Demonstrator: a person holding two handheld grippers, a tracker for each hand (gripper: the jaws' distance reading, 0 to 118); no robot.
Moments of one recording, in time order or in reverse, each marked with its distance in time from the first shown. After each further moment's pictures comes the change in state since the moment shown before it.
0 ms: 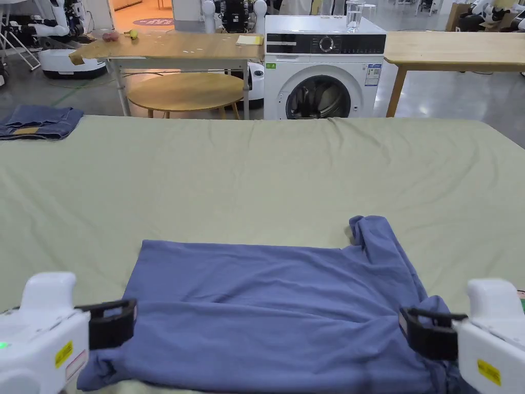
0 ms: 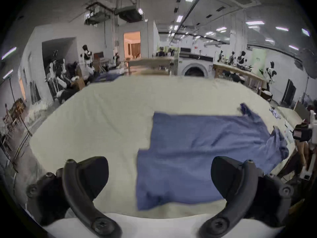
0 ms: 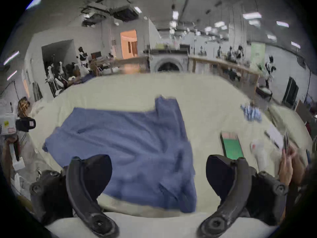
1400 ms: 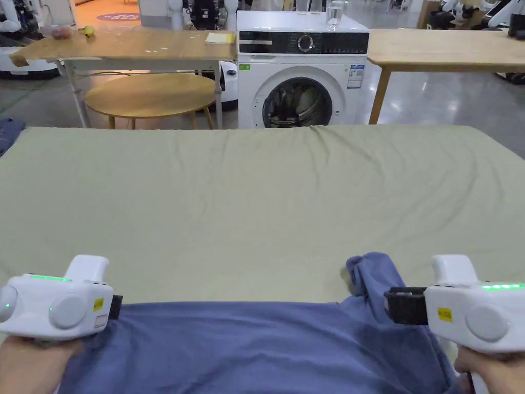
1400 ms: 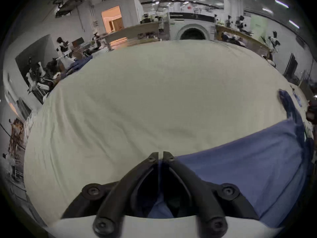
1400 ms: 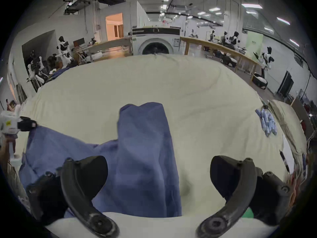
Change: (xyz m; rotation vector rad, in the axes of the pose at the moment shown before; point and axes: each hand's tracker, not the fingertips) left arm 0.019 0.083 -0.265 -0.333 -0.004 -0.146; right arm 0.059 0.081 -0.239 -0.257 -0.111 -0.059
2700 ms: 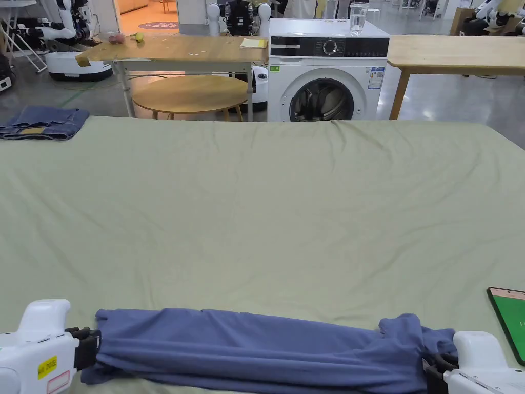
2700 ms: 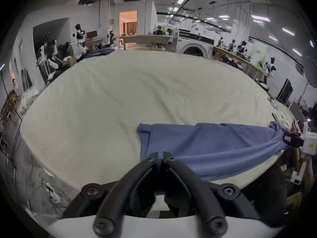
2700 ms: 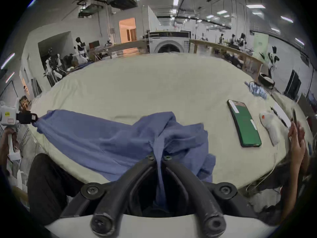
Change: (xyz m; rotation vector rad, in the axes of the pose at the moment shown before) left arm -0.033 -0.214 0.188 0.095 -0.066 0.179; right arm -0.014 -0.215 0.175 0.069 0.112 0.028
